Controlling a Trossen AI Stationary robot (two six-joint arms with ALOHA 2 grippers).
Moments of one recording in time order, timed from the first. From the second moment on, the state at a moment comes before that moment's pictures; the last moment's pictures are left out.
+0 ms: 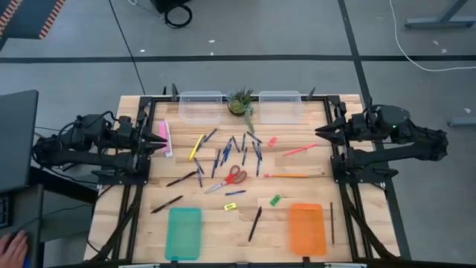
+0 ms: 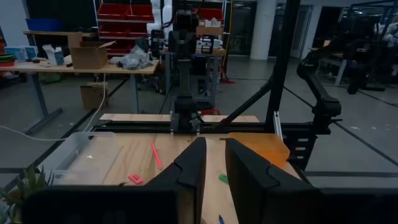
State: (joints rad) left arm -0.01 0.39 0.79 -0.41 0.02 -0.04; right arm 0.00 0.40 0.79 -0.39 0.00 -0.05
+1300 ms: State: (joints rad) left arm -0.01 0.39 0.79 -0.41 0.02 -0.04; right arm 0.00 0.40 0.79 -0.40 0.00 -0.05
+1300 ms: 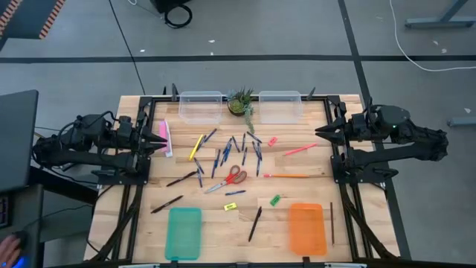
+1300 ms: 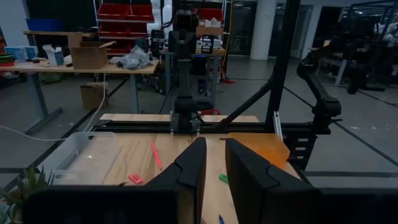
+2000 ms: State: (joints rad) left arm -0.01 0.39 0.79 -0.41 0.02 -0.04; right arm 0.00 0.40 0.78 -0.40 0.00 -0.05
